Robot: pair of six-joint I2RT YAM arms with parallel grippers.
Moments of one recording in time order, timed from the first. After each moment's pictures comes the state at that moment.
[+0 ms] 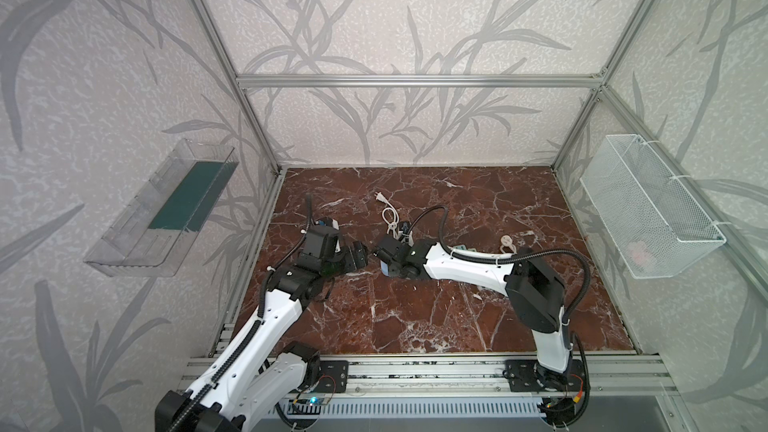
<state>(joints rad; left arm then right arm) -0.33 0.92 0.74 -0.60 0.04 -0.60 1.04 2.01 1.51 -0.70 0.39 0.92</state>
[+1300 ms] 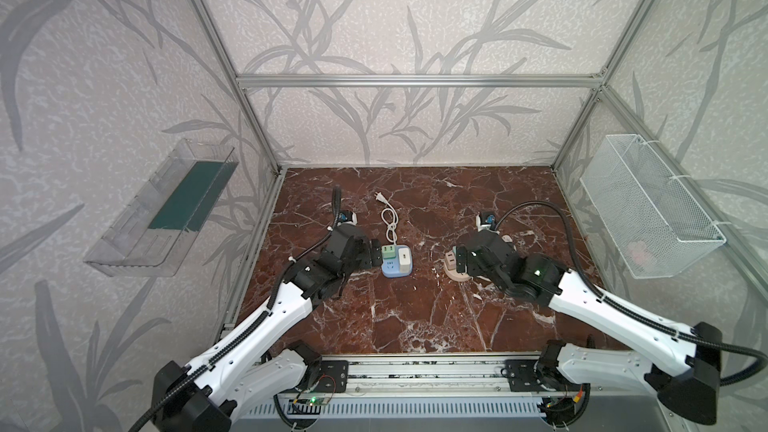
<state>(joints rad) -0.60 0.99 0.81 -0.54 -0.32 -0.54 0.87 1.06 0.93 -0.70 0.58 0.63</state>
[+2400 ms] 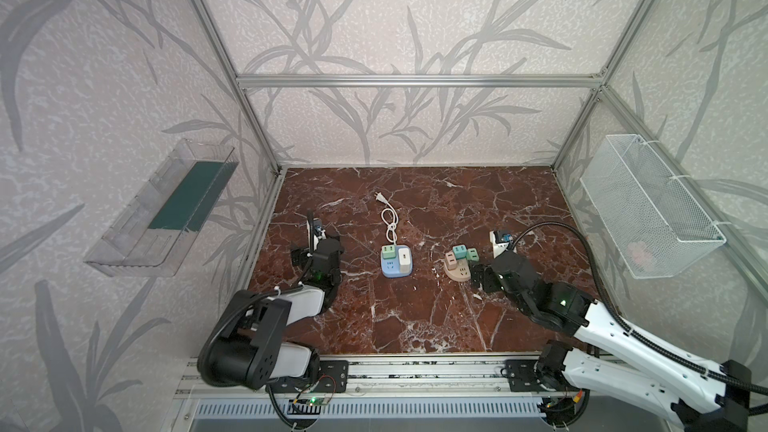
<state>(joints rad) -0.18 1.46 0.28 0.82 -0.74 -0.01 0.86 0.84 0.70 -0.58 0.51 0.49</state>
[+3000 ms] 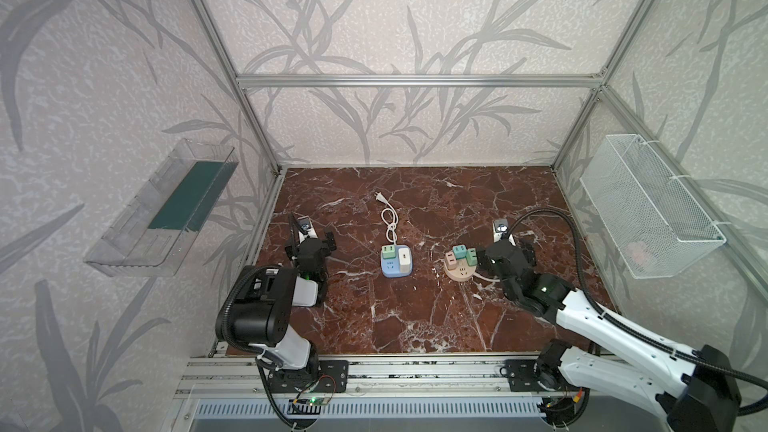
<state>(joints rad) -0.03 1.58 0.33 0.97 -0.42 -0.05 0.66 1.01 0.59 -0.25 0.78 0.21</state>
